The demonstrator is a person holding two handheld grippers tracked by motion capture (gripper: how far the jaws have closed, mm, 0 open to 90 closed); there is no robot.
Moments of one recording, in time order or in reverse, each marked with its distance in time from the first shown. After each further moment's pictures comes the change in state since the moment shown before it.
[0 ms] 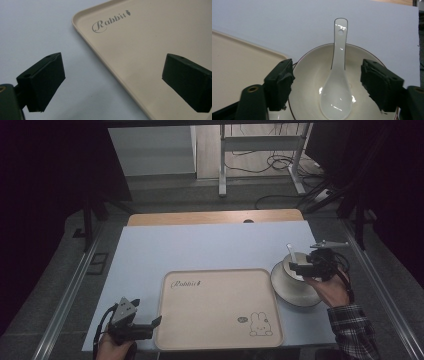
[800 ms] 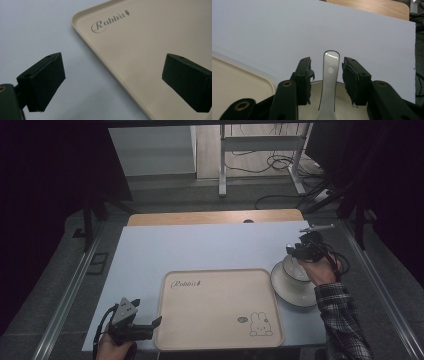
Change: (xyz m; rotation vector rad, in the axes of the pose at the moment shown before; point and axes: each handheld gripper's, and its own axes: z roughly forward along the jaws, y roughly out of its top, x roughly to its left) left arm -0.001 0.000 0.000 -0.001 -0.002 0.011; right arm -0.008 0.042 0.038 0.041 -0.049 -0.032
